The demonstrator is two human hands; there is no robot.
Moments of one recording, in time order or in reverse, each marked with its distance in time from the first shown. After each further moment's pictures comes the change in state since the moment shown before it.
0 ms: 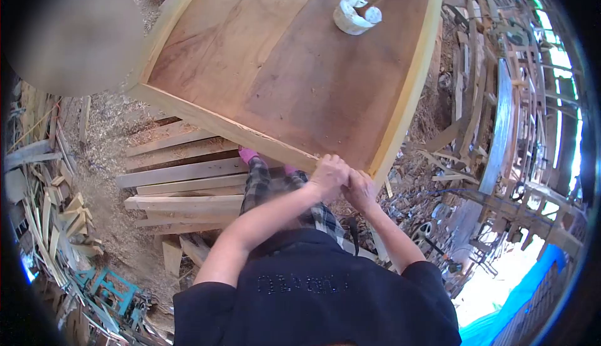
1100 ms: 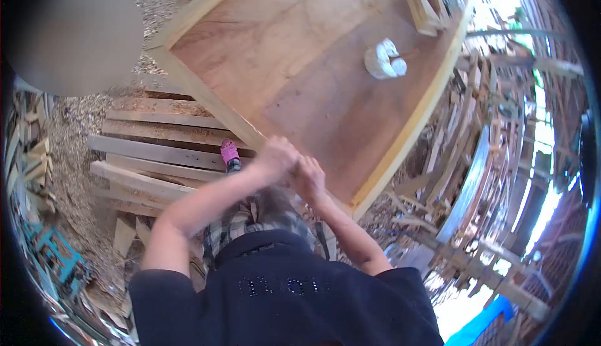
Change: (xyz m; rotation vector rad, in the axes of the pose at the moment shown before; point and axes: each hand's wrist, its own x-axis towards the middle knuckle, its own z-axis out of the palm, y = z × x) left_hand -0.072 -0.136 -0.060 0.061 0.045 -0.229; right_hand 0.114 -0.115 0.059 0.031 0.019 -0.262
